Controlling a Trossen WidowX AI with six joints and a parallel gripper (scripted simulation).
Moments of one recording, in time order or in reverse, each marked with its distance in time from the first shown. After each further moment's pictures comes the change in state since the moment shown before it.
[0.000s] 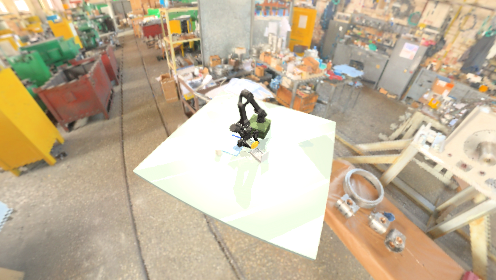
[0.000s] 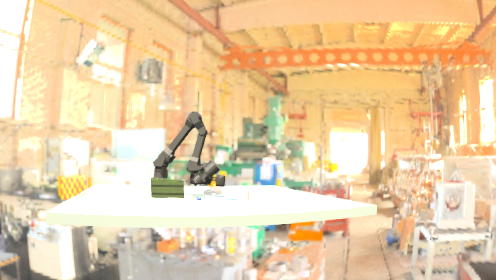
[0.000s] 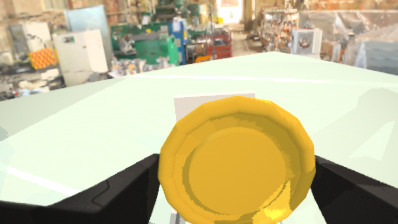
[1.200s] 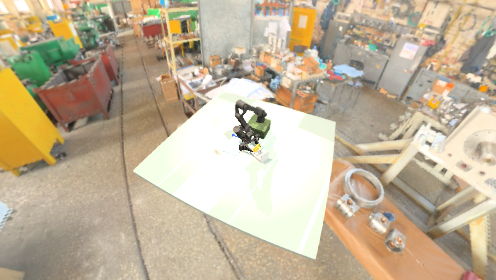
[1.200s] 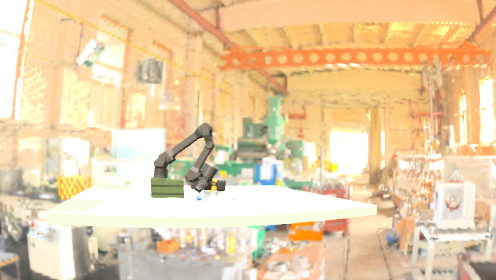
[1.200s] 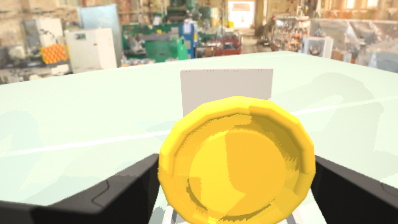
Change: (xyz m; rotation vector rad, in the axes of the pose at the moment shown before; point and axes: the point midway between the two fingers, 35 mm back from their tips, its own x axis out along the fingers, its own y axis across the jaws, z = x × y) arm 0.018 0.003 -0.026 -0.041 -0.015 0.043
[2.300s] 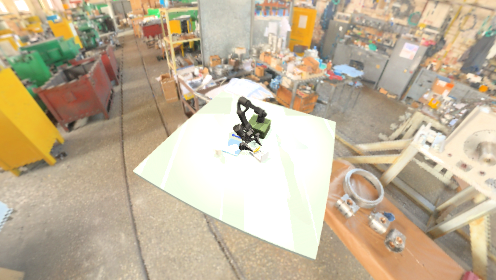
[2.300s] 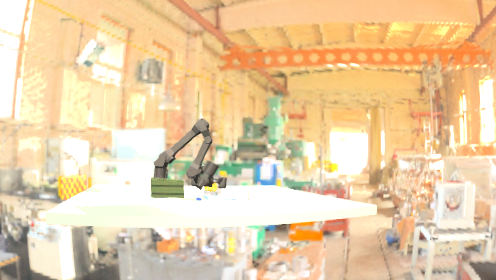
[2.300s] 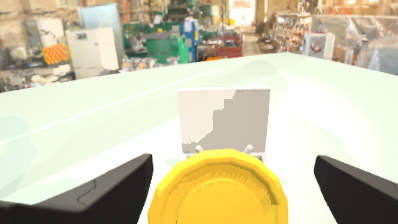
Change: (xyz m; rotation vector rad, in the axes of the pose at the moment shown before) arm 0.005 -0.003 0.016 0.012 0.008 0.005
